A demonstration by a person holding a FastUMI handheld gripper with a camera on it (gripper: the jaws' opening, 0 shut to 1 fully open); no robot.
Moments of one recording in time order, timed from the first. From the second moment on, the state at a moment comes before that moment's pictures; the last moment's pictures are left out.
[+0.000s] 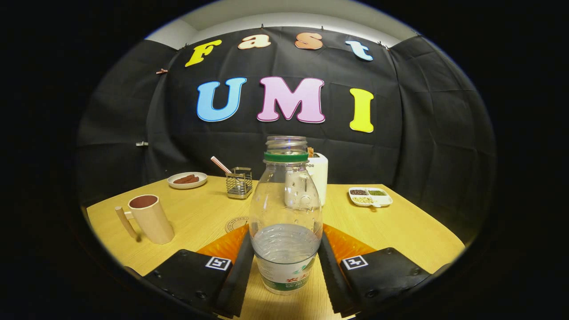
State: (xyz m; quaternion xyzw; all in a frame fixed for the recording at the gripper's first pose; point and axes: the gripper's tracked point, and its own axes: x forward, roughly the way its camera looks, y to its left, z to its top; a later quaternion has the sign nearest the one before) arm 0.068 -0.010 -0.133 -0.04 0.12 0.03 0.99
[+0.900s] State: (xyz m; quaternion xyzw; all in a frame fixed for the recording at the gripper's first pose) arm 0.092 0.027 -0.092 -0.24 0.07 0.07 0.96
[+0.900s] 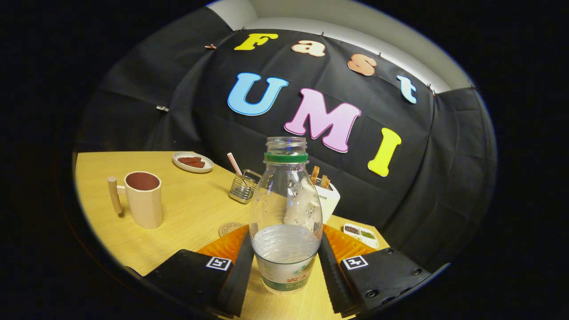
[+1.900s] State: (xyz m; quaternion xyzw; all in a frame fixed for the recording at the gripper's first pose) arm 0.123 0.126 -0.101 -0.49 0.01 0.14 0.86
